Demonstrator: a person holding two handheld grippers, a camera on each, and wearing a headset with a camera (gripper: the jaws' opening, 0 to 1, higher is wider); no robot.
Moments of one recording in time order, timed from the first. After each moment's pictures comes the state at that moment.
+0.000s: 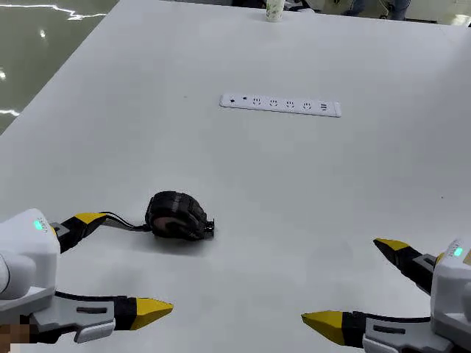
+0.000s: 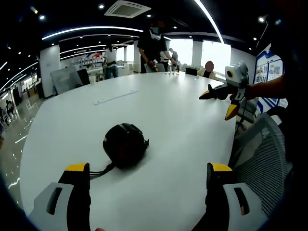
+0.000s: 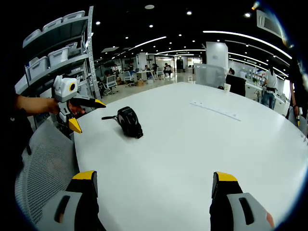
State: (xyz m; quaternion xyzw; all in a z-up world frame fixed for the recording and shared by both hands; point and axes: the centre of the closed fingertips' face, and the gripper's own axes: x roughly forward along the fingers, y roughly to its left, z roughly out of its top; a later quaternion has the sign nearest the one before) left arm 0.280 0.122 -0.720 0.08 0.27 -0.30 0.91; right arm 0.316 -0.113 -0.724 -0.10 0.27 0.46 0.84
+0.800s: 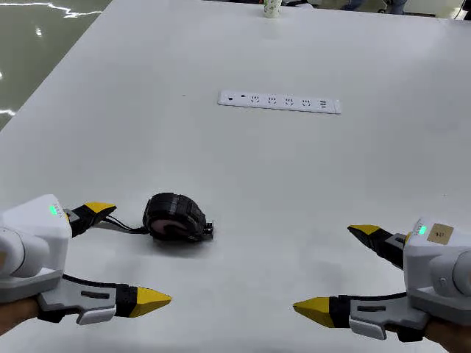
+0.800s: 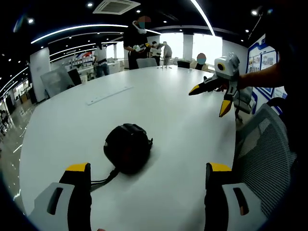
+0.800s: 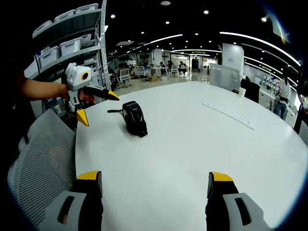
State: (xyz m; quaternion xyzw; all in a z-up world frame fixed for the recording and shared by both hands) left arm 0.304 0.124 -0.731 0.11 0.28 -0.33 0.89; right arm 0.336 -0.091 -0.740 -0.14 0.27 0.51 0.80
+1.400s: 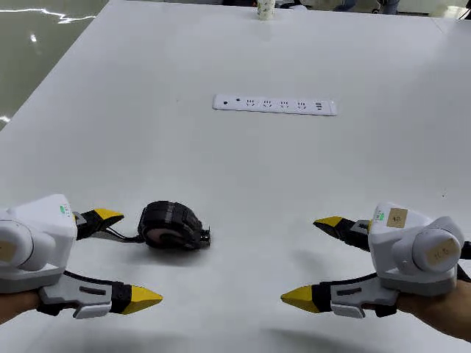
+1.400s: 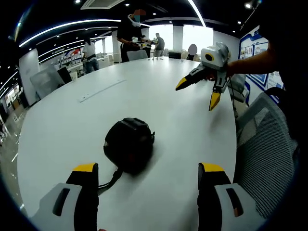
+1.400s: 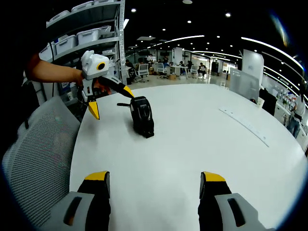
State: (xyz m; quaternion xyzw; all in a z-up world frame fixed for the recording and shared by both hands) left arm 0.318 0.128 -0.744 0.14 0.30 -0.37 0.87; right arm 0.353 -0.062 -0.754 -0.18 0.25 0.58 0.75
